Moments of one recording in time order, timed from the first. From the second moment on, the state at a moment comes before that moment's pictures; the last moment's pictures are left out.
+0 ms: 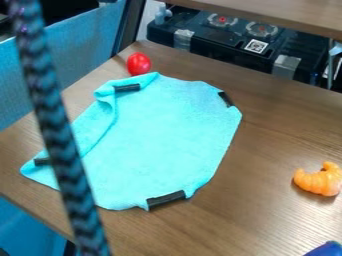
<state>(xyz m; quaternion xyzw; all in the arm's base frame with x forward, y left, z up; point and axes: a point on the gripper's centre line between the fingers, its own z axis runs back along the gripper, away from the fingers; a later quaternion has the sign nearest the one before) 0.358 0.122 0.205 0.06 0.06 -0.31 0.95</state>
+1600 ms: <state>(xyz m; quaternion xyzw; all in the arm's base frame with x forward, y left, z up) 0.452 -0.043 0.076 0.17 -0.16 0.03 0.97</state>
